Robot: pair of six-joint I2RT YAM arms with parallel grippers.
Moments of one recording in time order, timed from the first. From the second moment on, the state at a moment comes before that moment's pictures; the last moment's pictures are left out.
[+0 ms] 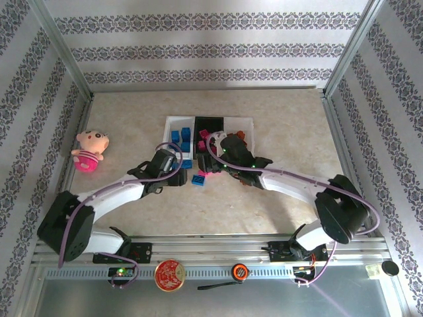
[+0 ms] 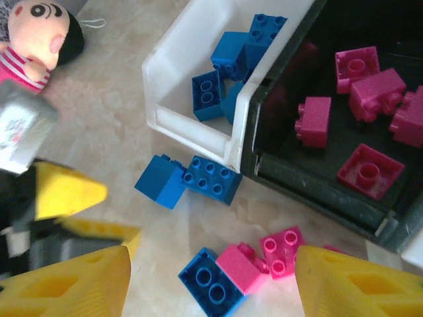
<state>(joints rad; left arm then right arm) -0.54 1.36 0.67 -0.27 -0.11 -0.50 0.75 1.47 0.87 -0.01 -0.09 0.43</state>
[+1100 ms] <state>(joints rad) -0.51 1.48 0.60 -0.01 -0.15 -0.47 0.75 1.32 0.76 0.03 -0.05 0.47</state>
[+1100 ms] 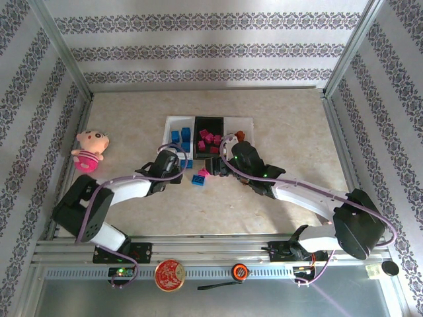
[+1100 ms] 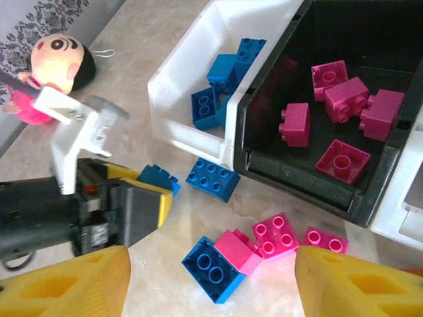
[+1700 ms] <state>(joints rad) -0.40 1.50 0.99 -0.16 -0.10 -0.51 0.75 1.26 0.70 0.04 -0.03 0.47</state>
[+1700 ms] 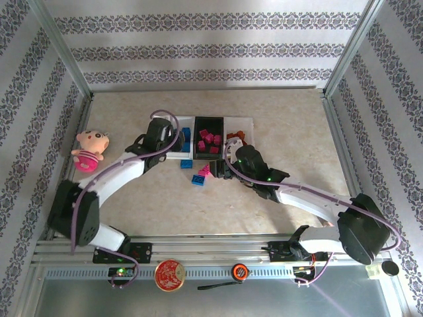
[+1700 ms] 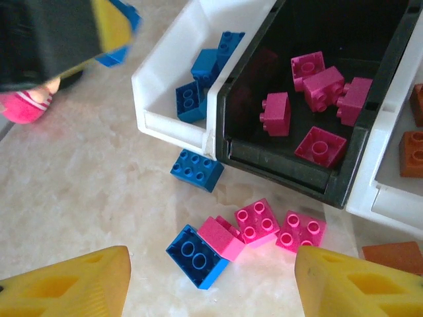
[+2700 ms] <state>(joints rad) -0.46 1.28 0.83 -0.13 0.10 -0.60 0.56 1.29 0.62 -0.25 0.08 0.47</state>
